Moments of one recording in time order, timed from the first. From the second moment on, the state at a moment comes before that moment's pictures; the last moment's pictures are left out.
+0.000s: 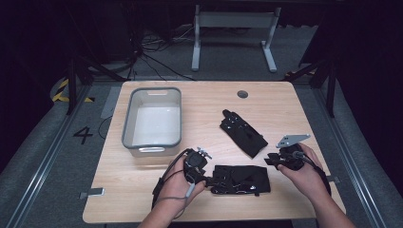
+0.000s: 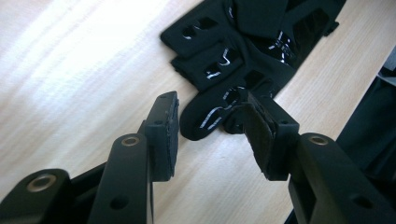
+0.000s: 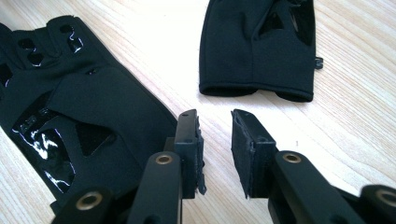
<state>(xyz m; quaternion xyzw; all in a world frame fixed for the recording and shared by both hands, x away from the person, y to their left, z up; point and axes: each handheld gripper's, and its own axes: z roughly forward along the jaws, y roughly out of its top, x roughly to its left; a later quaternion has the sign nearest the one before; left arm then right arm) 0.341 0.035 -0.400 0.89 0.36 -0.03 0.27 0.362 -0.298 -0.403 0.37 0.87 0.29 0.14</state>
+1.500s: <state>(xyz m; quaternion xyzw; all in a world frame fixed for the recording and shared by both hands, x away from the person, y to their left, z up) 0.346 0.099 -0.390 0.87 0.39 0.02 0.30 0.433 -0.288 -0.374 0.40 0.85 0.33 0.10</state>
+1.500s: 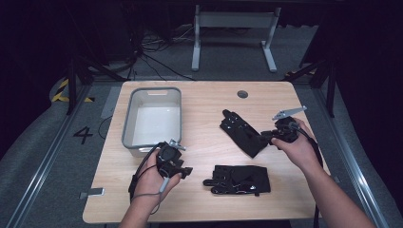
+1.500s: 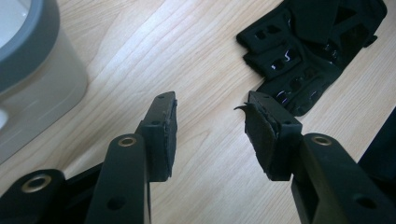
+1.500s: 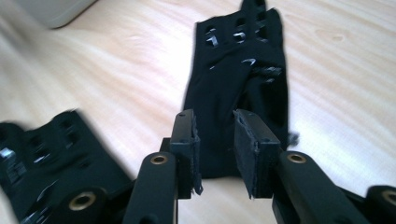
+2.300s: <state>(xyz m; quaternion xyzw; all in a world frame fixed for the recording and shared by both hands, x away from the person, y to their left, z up) 0.347 0.100 -0.398 0.87 0.39 0.02 0.29 0.516 -0.288 -0.431 0.46 0.84 0.28 0.08</state>
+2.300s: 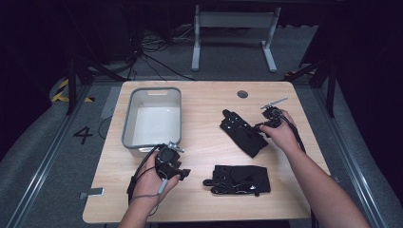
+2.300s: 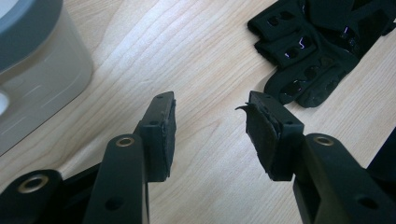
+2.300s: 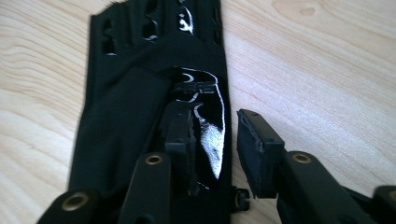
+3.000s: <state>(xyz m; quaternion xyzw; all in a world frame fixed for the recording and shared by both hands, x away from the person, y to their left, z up) 0.348 0.095 -0.402 0.88 0.39 0.02 0.28 0.517 -0.283 -0.436 0.45 0.85 0.27 0.06</state>
